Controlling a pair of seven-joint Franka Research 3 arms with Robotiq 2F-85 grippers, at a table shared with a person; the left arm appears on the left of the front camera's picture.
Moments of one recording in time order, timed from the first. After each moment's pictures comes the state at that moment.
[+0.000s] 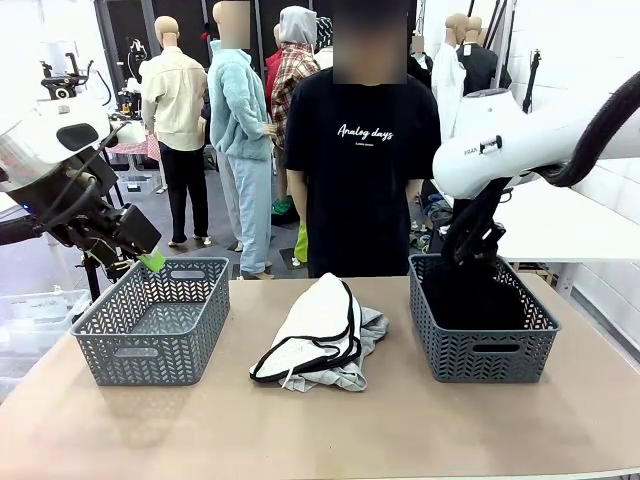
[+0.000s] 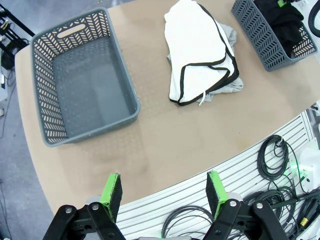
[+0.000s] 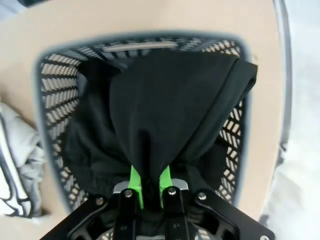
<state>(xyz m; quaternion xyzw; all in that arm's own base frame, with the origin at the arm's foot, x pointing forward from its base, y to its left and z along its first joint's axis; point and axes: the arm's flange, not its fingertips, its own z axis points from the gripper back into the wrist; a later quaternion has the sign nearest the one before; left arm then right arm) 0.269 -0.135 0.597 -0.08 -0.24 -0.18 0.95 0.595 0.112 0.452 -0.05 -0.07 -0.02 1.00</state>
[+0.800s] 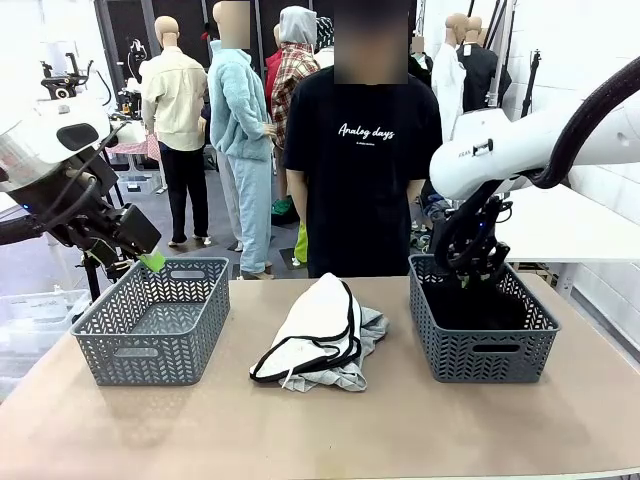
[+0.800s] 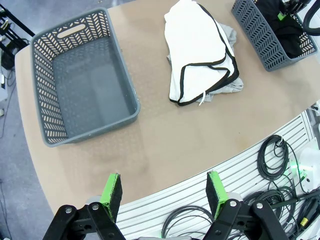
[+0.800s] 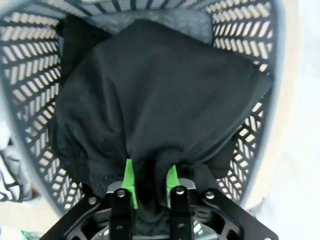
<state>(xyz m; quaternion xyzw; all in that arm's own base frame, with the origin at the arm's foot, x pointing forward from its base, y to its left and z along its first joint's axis) 0.269 -0.135 0.597 -0.08 -0.24 -0.18 0.95 0.595 0.111 0.425 -0.05 0.02 -0.02 1.00</state>
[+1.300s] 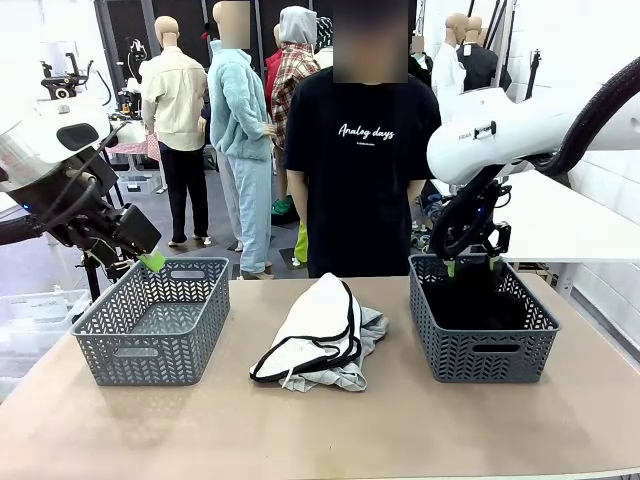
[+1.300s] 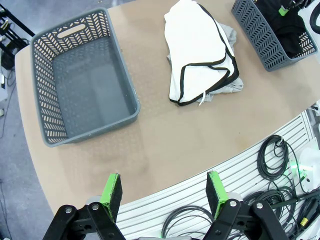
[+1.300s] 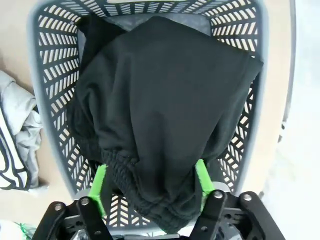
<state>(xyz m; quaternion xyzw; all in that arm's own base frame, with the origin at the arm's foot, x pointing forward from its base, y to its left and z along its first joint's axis) 0.269 -0.135 0.597 -0.08 -0.24 -0.18 0.95 0.583 0.123 0.456 -0.05 0.00 -0.01 1.00</state>
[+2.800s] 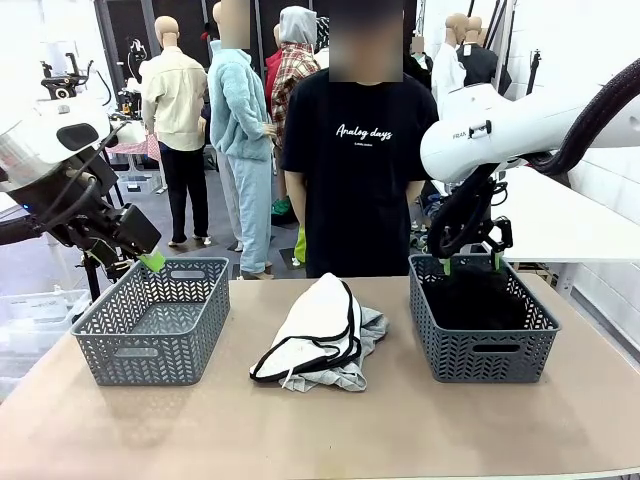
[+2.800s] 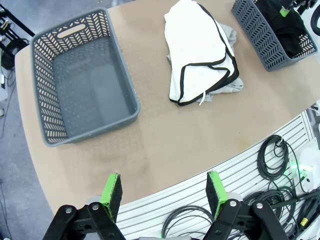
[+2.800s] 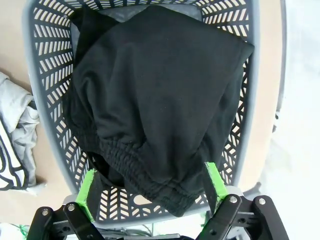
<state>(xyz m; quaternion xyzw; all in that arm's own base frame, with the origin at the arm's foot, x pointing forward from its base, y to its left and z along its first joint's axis) 0.269 -0.135 0.597 -0.08 -0.24 -0.18 0.95 0.576 0.133 0.462 -0.07 0.02 -0.03 1.00</state>
